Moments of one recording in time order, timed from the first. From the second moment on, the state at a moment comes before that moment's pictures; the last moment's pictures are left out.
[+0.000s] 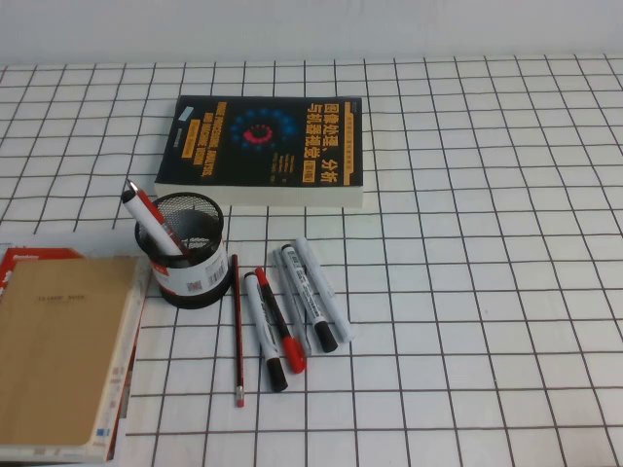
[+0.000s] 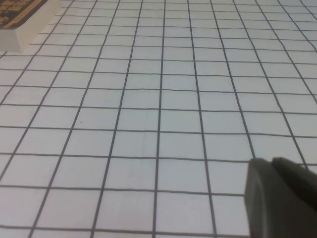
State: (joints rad) right arm 0.01 -0.01 0.02 0.15 0.36 -0.13; left arm -0.01 -0.01 0.03 -0.03 0.38 0.12
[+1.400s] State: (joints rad) right arm 0.01 -0.01 0.02 0.24 0.31 -0.13; left arm -0.01 -0.01 0.03 -0.03 0.38 0.12
